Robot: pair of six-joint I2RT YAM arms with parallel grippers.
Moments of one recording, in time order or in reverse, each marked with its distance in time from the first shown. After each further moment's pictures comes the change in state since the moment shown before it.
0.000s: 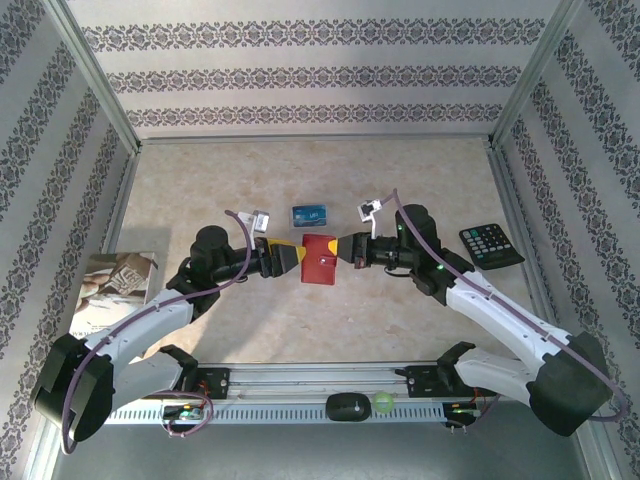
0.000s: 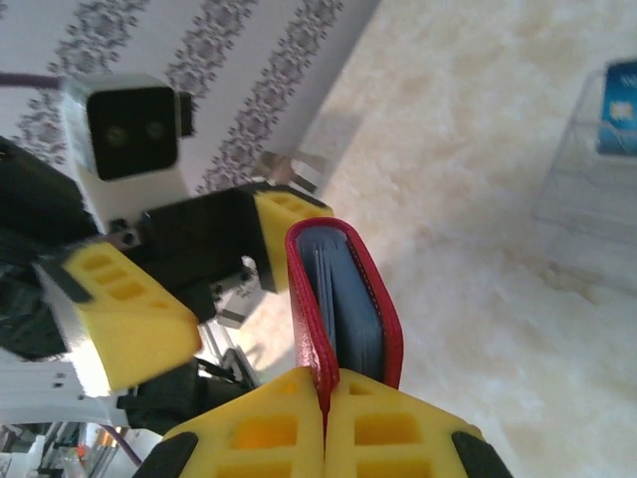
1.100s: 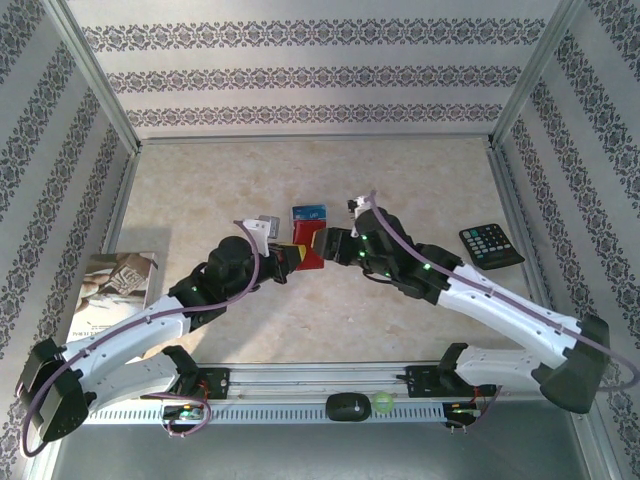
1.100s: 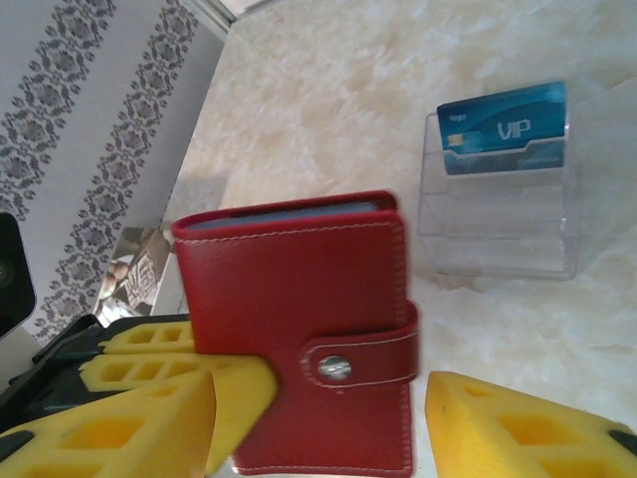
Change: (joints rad) left arm -0.283 -0.077 0.126 -0.344 -0.602 0.093; right arm 0.335 0.083 0.296 -0.402 0.711 0.167
